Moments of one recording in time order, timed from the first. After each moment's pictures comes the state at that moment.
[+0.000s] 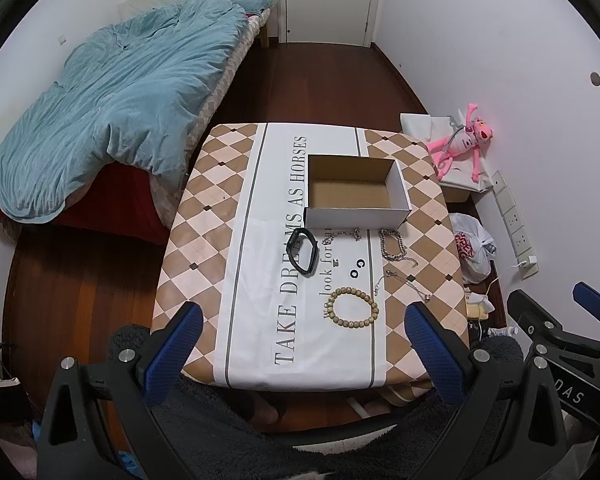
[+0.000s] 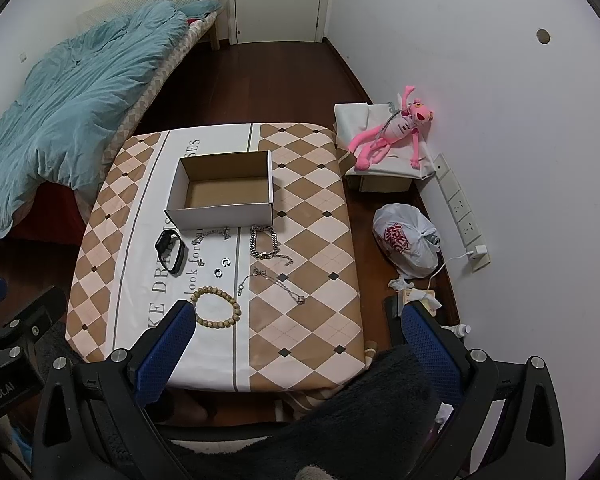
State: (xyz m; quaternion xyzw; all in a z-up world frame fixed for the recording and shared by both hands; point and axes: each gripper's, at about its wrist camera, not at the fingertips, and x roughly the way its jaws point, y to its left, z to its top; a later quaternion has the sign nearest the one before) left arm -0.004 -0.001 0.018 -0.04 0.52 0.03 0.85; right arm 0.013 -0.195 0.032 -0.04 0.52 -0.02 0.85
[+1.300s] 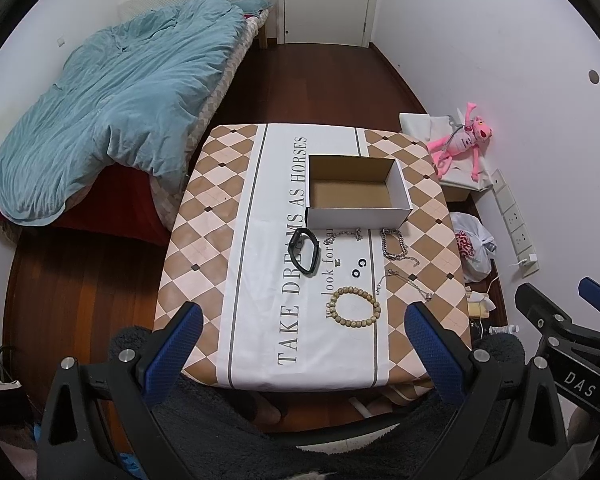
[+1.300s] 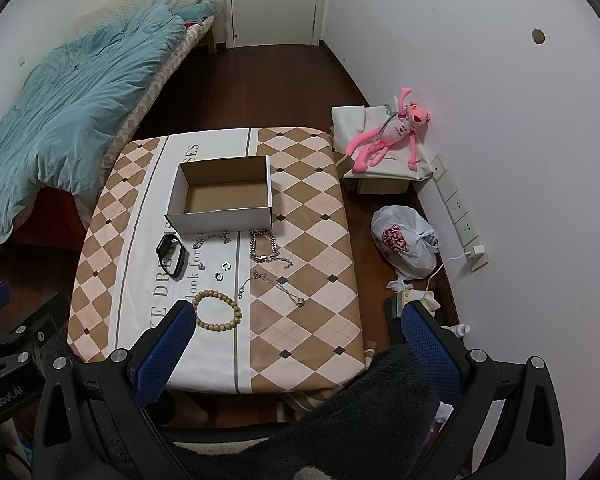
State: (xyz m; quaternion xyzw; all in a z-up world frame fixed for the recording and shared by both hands) left arm -0.005 0.002 0.017 -0.04 0.52 0.03 0.85; right arm 0.012 -0.196 0.037 -0.04 0.52 -0.02 0.85
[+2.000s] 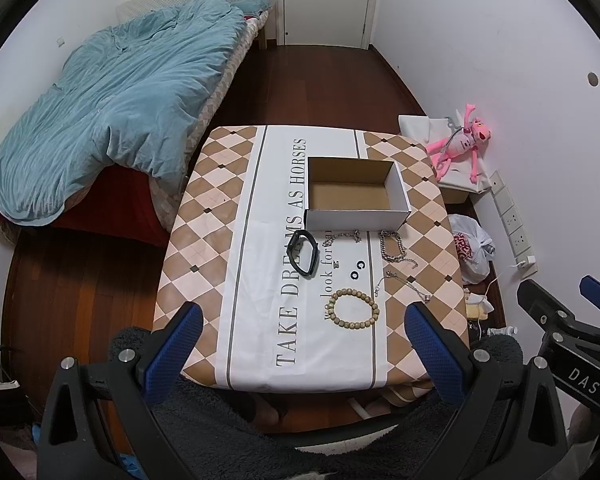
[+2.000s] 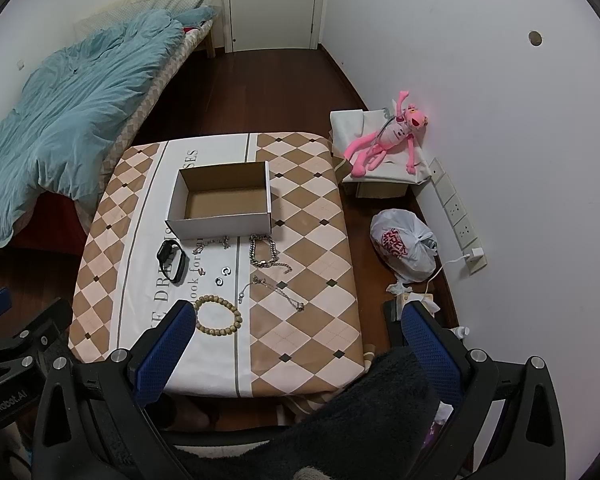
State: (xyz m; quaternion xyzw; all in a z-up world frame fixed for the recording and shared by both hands) left arm -0.005 0.001 0.017 -0.03 0.52 0.03 0.85; right arm 0.016 -0.201 0.044 -0.04 0.51 -0.02 0.86
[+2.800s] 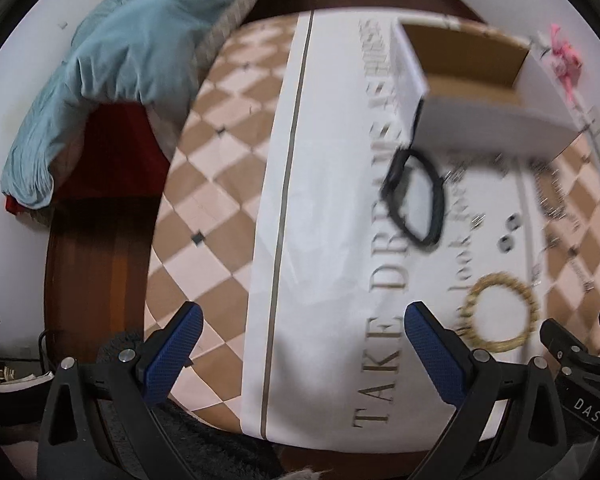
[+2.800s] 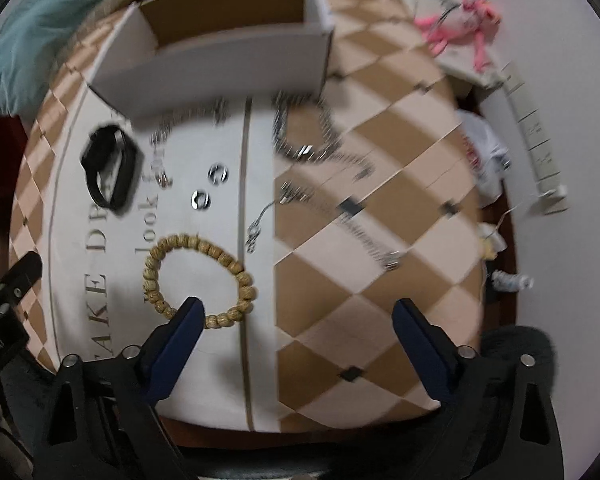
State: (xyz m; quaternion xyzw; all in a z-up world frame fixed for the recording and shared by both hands) left arm 0.076 0.039 -0.188 0.05 0.62 0.12 0.77; right arm 0.091 -0.158 -0.218 -0.03 0.68 0.00 0.74
